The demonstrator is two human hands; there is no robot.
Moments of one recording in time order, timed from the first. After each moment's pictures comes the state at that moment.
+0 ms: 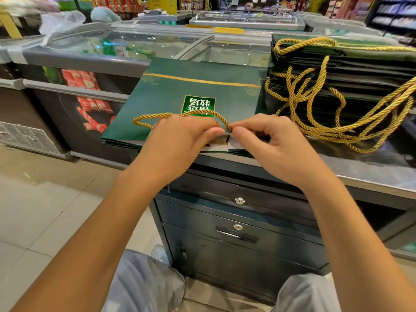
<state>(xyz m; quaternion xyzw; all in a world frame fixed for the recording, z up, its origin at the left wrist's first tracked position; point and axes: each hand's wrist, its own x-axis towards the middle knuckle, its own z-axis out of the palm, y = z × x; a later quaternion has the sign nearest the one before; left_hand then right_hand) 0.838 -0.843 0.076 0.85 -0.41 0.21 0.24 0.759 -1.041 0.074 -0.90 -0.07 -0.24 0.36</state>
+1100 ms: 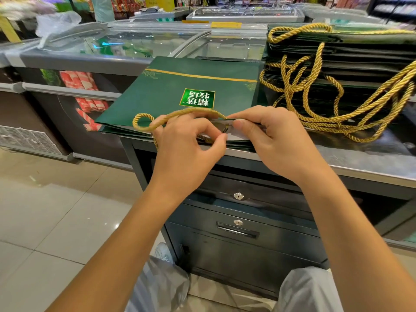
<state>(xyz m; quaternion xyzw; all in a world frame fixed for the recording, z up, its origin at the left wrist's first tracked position) 0.806 -0.867 0.052 0.82 -0.31 0.25 0.41 0.761 -1.049 0.066 -0.91 -0.09 -0.28 0.31</state>
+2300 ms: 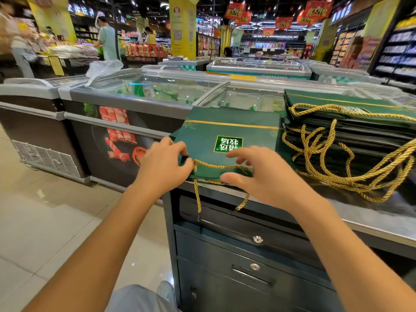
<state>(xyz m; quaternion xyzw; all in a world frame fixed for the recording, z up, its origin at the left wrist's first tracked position) 0.886 -0.786 0.084 0.95 -0.19 0.15 0.21 0.780 -0.997 0.114 -0.98 -0.06 -0.13 0.17</state>
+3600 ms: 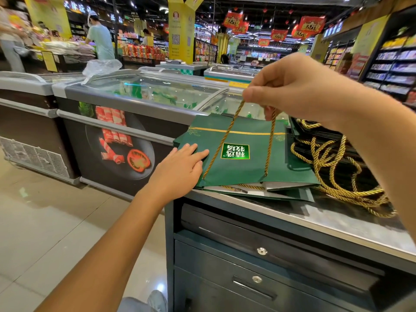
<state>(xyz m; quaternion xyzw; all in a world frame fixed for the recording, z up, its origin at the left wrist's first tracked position) 0.915 -0.794 0.074 0.93 -0.31 0.09 0.18 0.801 -0.987 0.254 -0.95 -0.08 -0.19 0.25</state>
